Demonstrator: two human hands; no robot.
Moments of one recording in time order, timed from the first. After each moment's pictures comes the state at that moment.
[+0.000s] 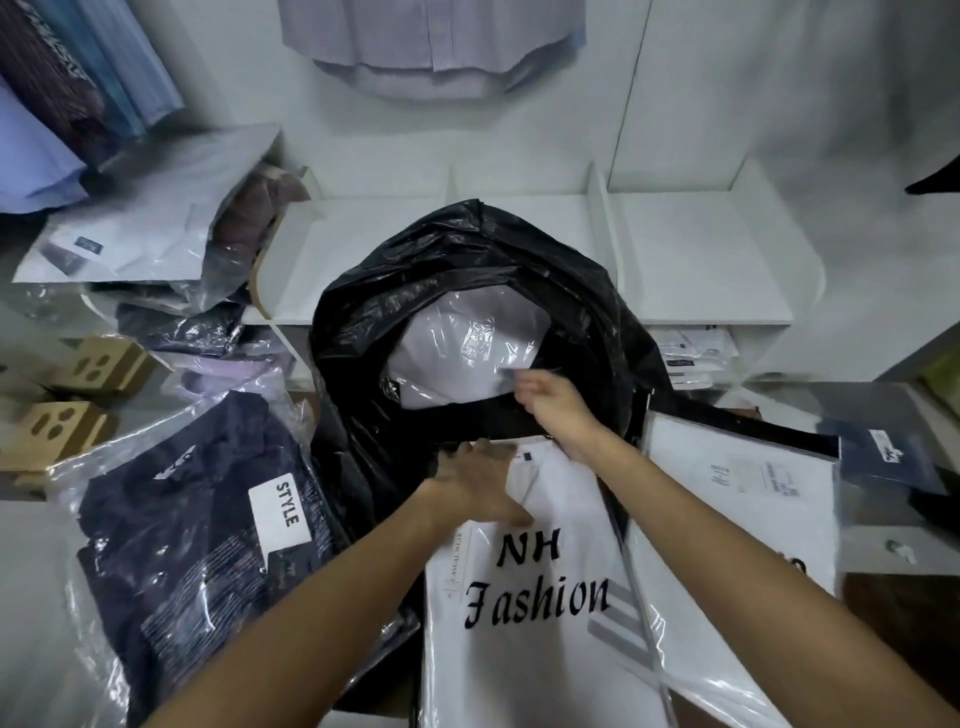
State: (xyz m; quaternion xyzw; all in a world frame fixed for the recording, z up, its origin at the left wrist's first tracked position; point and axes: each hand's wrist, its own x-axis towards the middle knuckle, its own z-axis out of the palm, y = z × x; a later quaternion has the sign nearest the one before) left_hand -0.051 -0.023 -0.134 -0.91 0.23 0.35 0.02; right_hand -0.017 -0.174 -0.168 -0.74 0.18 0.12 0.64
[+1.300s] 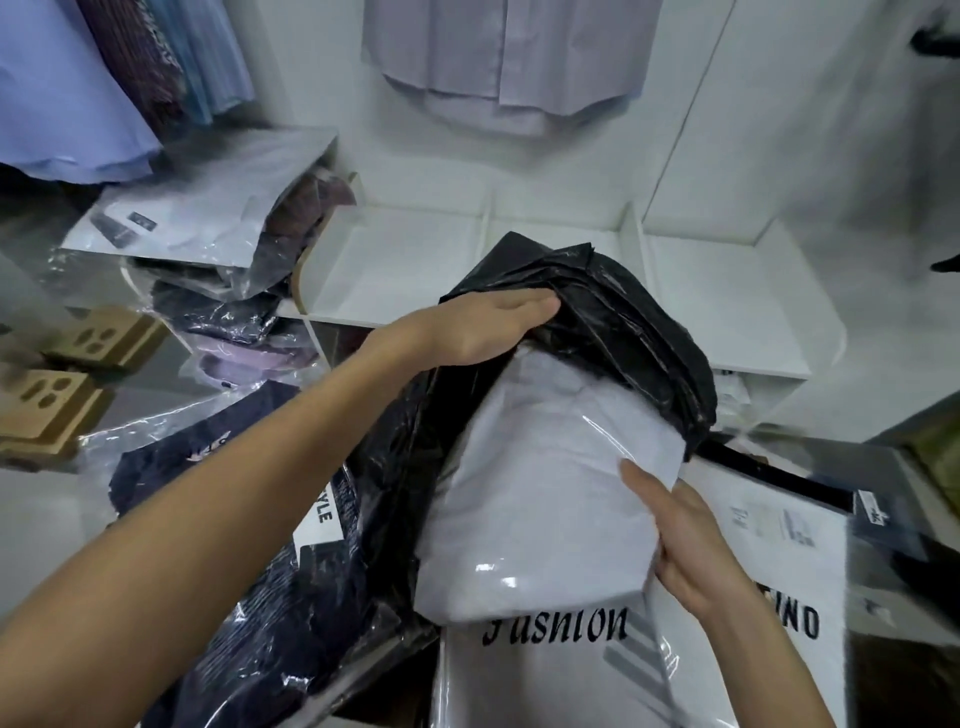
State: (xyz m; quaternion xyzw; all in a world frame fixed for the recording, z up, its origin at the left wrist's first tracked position) left_hand 0.021 0.023 0.046 -0.88 0.23 0.24 -0.35; right_hand -0.156 -0.178 -0.073 -0.56 0.27 0.07 0.78
